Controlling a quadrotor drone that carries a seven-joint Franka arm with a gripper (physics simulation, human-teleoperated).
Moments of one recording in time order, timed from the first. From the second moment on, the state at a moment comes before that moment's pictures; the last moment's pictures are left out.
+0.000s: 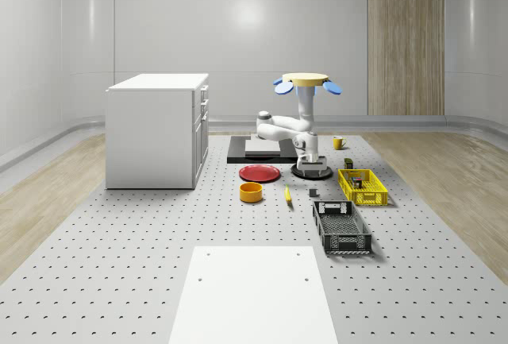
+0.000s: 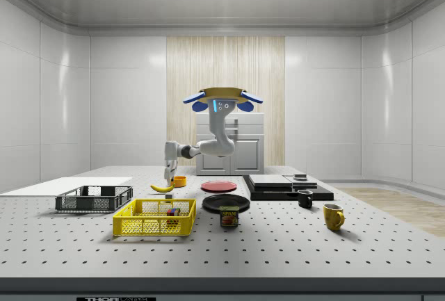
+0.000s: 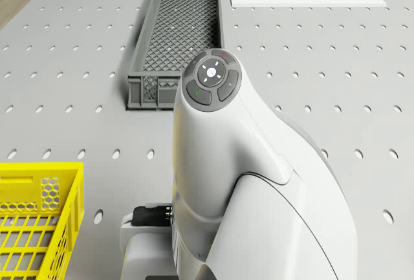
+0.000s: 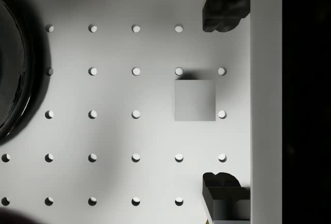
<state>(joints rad) -1.23 -1.60 1.47 -2.82 -1.65 1.63 1.69</state>
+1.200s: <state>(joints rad) -1.27 -1.60 1.35 -2.77 -1.76 1.68 1.70</state>
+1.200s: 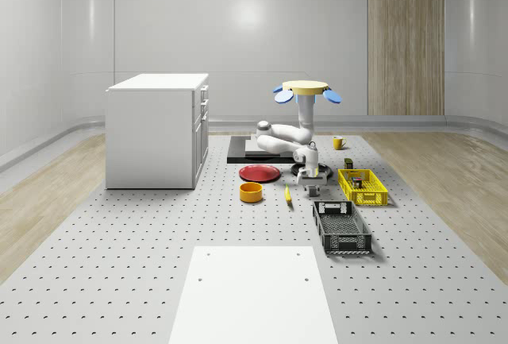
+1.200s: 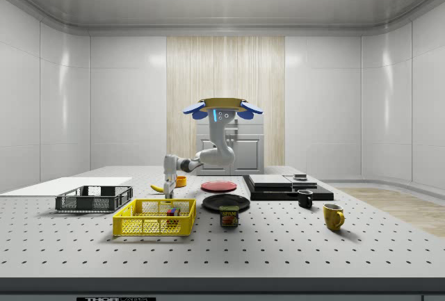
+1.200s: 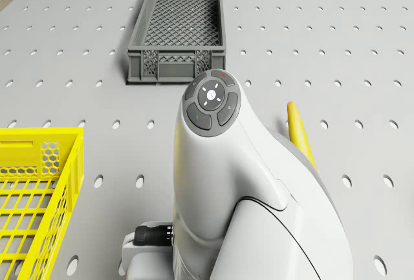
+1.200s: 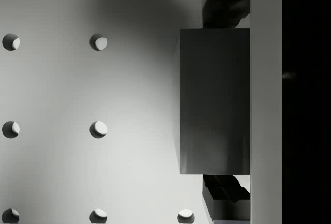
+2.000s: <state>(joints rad) -1.30 -1.59 1.34 -2.75 -1.77 1.68 1.70</state>
